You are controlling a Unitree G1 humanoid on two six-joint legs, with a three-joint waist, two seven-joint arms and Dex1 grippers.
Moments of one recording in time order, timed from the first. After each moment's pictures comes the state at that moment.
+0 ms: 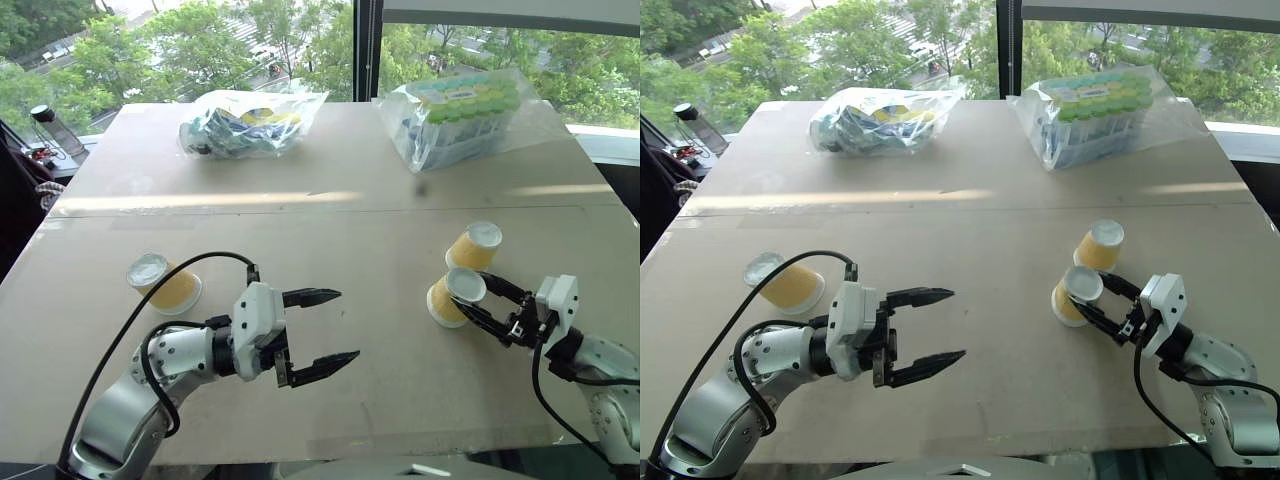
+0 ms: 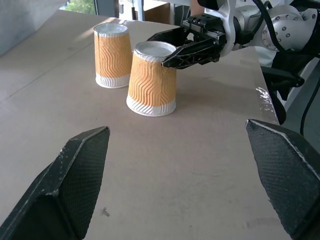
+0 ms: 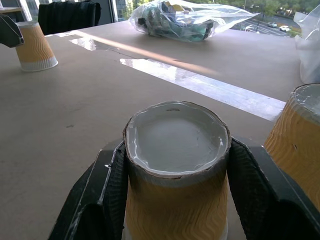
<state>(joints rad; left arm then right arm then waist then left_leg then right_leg) 0.18 0.67 0.02 -0.66 -0.60 0.31 -0.88 0.15 -0.51 -0.12 -0.30 0.51 0.07 0.88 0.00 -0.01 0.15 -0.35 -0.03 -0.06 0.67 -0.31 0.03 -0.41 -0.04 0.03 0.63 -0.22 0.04</state>
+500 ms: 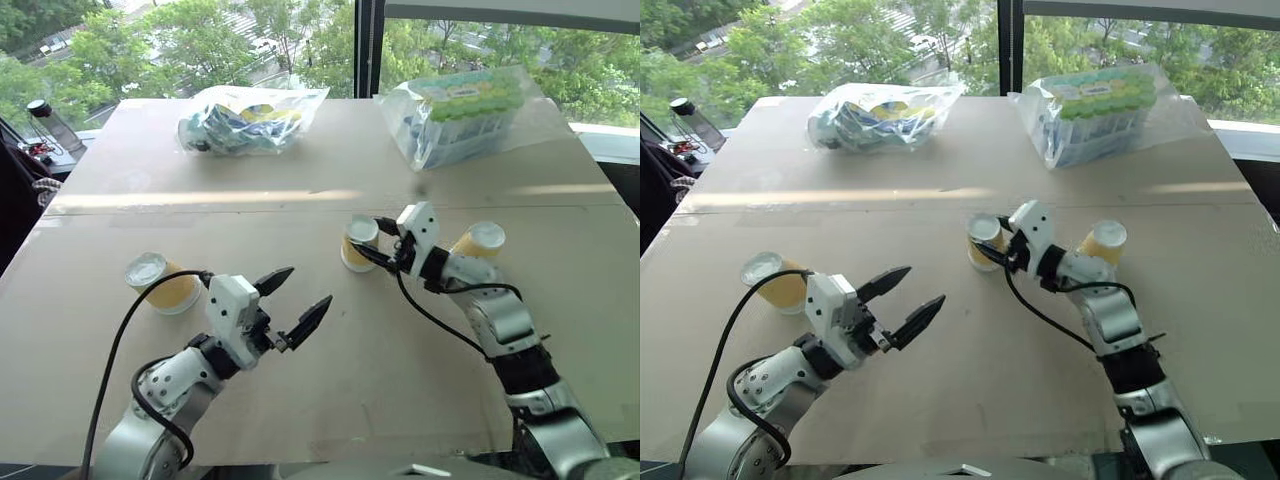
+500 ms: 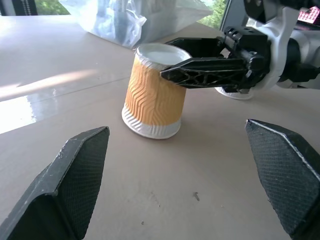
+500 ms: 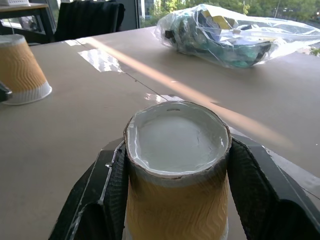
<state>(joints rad) 0.34 0.47 0.10 -0.68 -0.50 0.32 -0.54 -0.51 -0.16 0.25 0.08 0.22 0.26 0.64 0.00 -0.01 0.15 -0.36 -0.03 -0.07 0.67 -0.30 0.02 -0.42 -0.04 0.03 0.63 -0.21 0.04</state>
